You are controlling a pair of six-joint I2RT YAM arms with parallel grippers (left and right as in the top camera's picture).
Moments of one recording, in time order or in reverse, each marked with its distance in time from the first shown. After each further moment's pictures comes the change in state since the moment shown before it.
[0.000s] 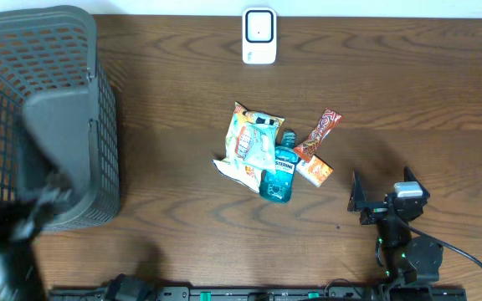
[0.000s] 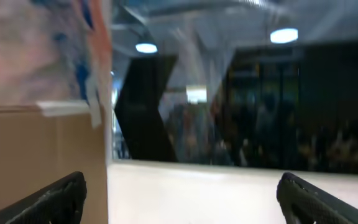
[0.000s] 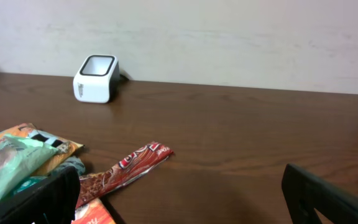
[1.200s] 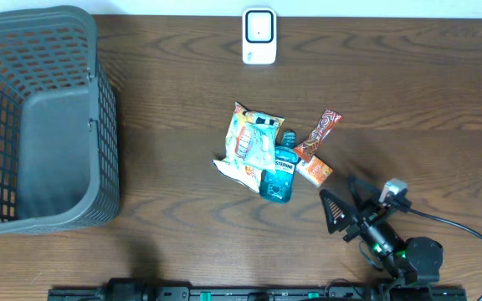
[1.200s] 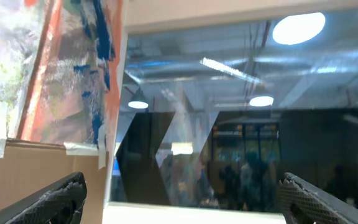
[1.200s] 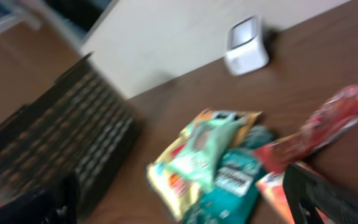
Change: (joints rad) left arm 0.306 -0.452 -0.004 -0.245 0.356 -0.158; right arm 0.000 0.009 0.000 0.026 -0.564 0.660
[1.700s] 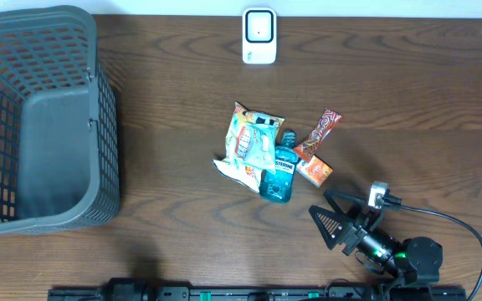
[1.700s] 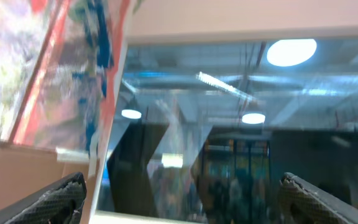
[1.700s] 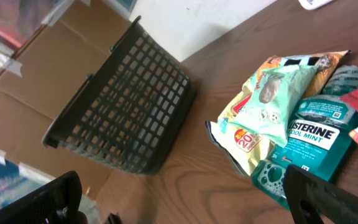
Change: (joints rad) left arm -0.006 -0.020 0.000 0.048 0.003 -0.055; right arm 0.000 0.001 0.000 -0.002 -0.243 0.196
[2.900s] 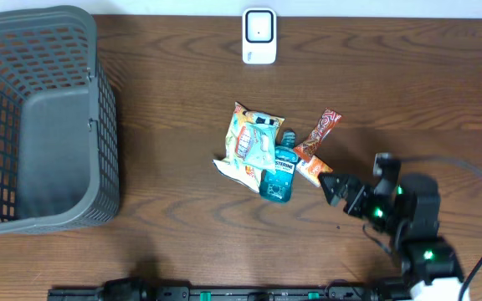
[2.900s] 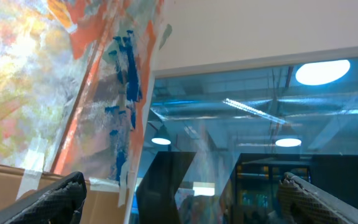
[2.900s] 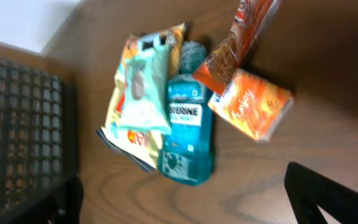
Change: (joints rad) left arm 0.165 0.000 -0.007 0.109 0.003 -0.004; right arm 0.065 0.700 0.480 -0.443 0.412 -0.215
